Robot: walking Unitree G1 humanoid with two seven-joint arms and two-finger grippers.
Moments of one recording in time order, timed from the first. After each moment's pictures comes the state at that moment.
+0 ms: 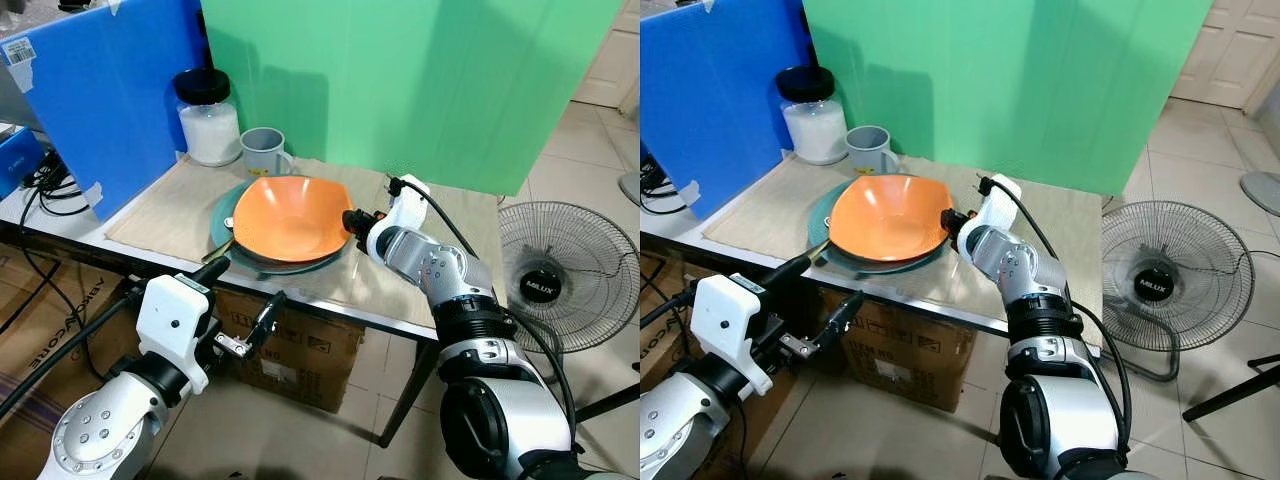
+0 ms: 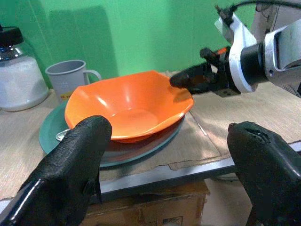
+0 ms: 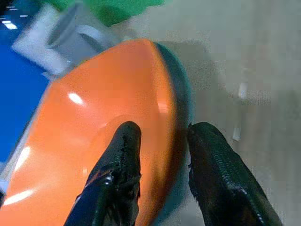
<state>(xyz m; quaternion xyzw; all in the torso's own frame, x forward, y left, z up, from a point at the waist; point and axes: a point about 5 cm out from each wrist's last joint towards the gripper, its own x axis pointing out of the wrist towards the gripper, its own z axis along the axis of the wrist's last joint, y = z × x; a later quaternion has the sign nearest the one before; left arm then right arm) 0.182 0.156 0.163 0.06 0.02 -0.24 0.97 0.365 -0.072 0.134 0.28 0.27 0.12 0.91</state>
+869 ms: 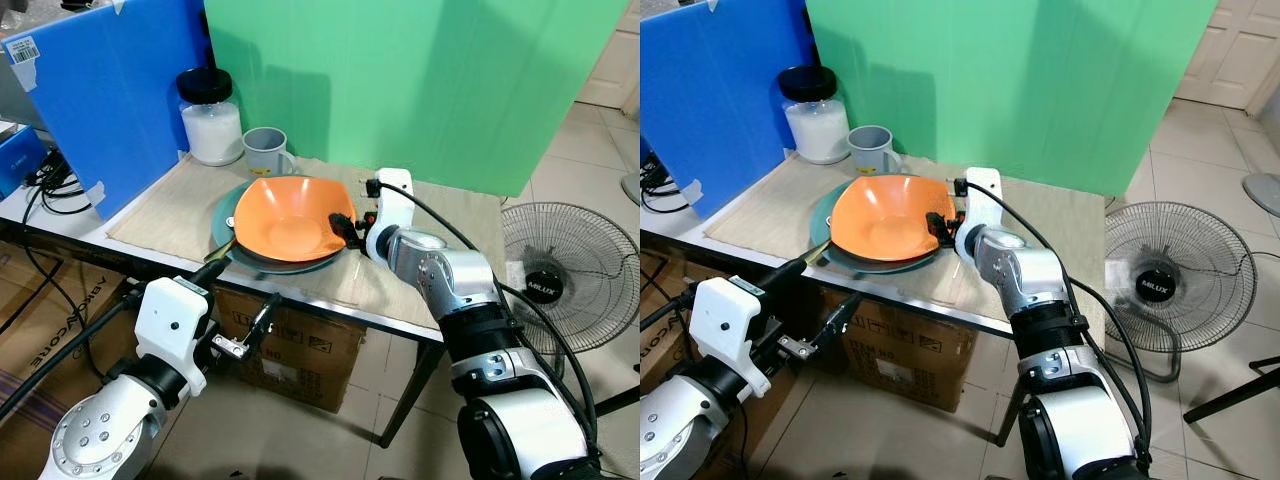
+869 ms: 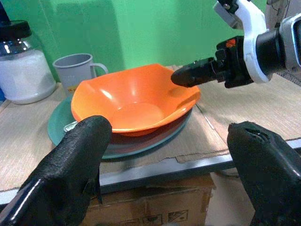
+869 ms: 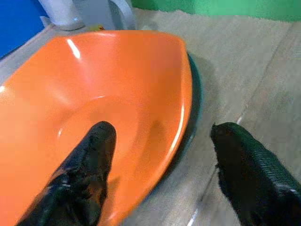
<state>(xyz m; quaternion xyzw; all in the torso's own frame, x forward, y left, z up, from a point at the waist) 0.180 0.158 0.159 0.07 0.03 -0.22 0.97 0.357 -0.073 0.137 0.08 0.24 0.18 0.95</state>
